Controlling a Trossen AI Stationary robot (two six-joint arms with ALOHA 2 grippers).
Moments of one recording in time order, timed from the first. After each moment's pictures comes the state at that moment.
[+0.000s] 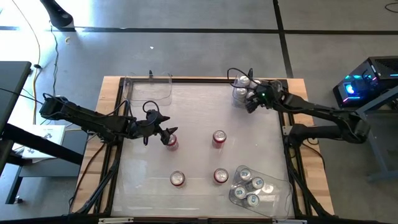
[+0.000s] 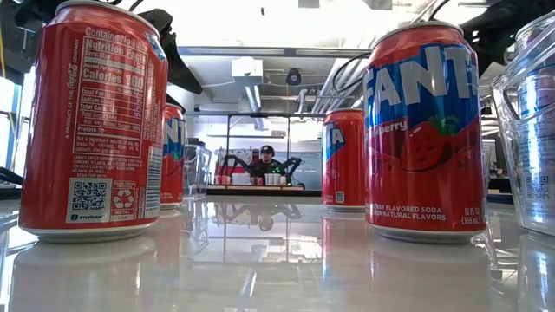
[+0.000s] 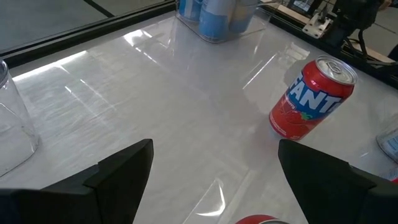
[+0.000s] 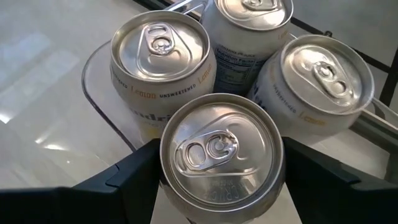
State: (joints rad) left arm -0.18 1.03 0.53 -0.11 -0.60 -0.62; right arm -0.60 1.04 0.59 -0.37 0.30 0.20
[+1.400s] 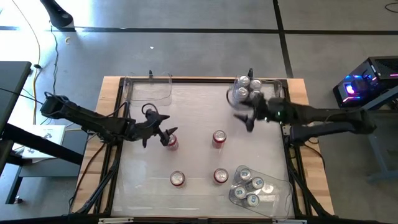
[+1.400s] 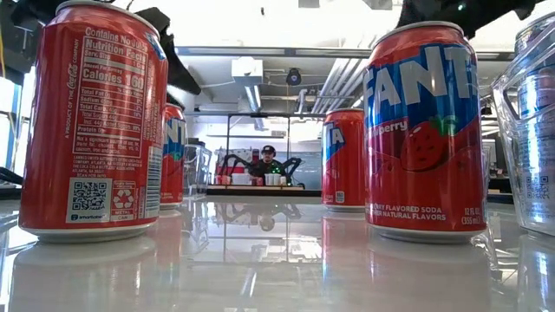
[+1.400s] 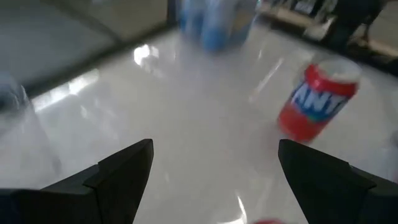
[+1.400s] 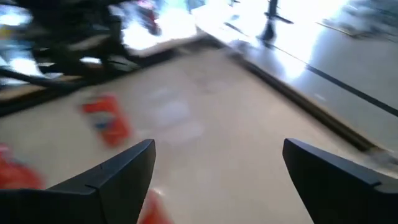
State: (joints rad) left arm -0.23 1.03 0.53 -0.08 -0.69 -0.52; right arm -0.11 0.85 0.66 -0.19 0.26 0.24
